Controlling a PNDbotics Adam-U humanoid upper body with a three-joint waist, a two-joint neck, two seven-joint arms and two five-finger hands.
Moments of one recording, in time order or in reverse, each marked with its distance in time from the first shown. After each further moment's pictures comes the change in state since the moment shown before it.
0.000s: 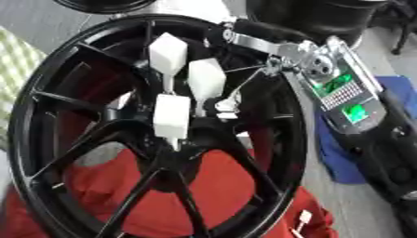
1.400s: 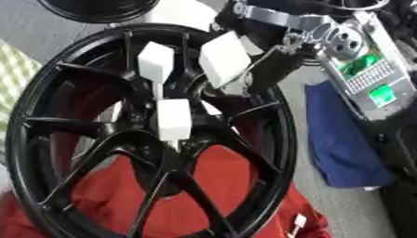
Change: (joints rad) left arm 0.017 0.000 0.000 0.006 -0.001 0.002 -0.009; right arm -0.041 -0.119 -0.040 -0.077 -0.205 0.097 0.031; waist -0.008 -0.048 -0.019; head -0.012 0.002
